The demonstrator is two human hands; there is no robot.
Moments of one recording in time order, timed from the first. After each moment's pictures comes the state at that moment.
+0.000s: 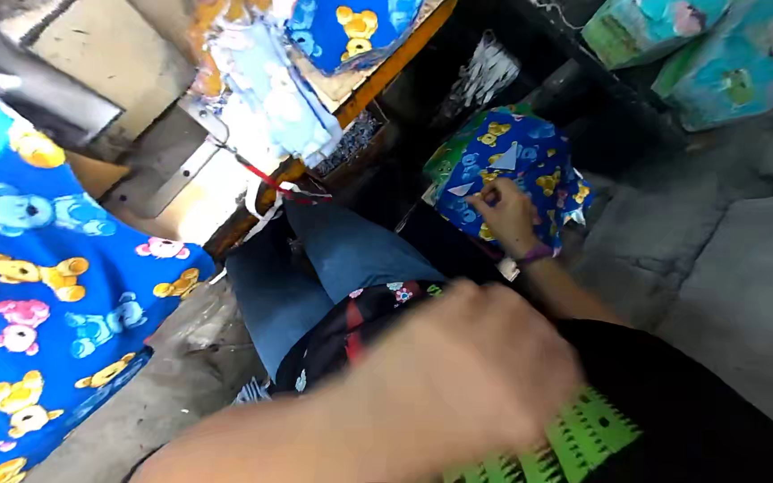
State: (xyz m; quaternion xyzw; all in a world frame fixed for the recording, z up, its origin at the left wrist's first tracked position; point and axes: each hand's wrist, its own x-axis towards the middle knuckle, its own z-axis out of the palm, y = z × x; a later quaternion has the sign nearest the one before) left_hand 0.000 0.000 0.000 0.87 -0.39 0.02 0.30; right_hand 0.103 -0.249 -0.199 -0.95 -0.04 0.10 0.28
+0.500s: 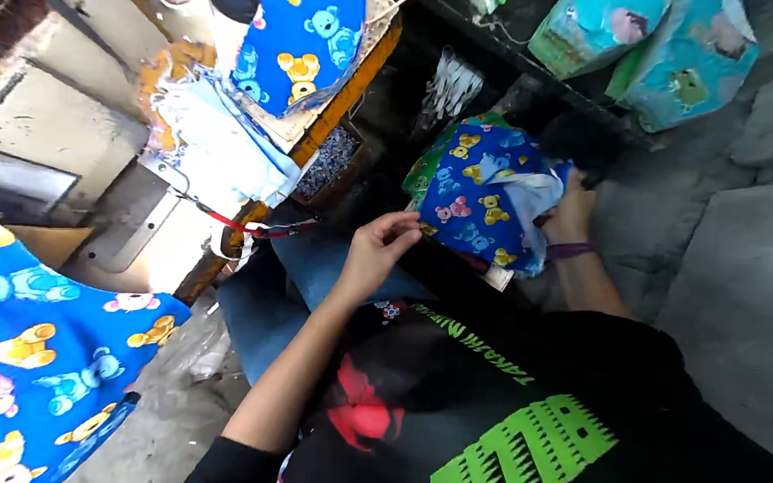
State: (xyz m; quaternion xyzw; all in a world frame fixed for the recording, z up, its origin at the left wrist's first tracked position) left_hand 0.075 -0.023 -0.154 0.70 -0.01 -0.14 0.70; right_hand 0.124 -0.329 -0.180 -0.79 0.34 0.02 0.51
